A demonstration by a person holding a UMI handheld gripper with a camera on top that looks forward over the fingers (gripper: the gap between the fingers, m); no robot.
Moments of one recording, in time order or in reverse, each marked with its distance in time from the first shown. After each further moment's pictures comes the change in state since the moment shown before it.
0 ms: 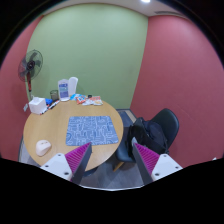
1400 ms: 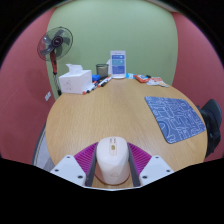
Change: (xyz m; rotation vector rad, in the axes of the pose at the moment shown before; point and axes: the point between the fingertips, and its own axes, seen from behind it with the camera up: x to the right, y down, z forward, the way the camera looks) arm -0.402 0.092 0.159 -0.085 -0.262 -0.018
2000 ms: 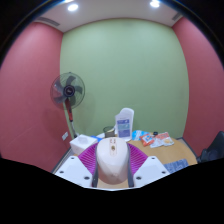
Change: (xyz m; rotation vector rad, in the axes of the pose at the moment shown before) arm 0.049 -0.273 -0.077 0.407 -0.230 -0.008
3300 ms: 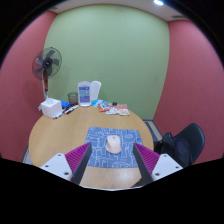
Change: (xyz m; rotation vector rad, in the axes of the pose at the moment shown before) arm 0.196 0.107 -0.151 -0.260 0.253 -0.109
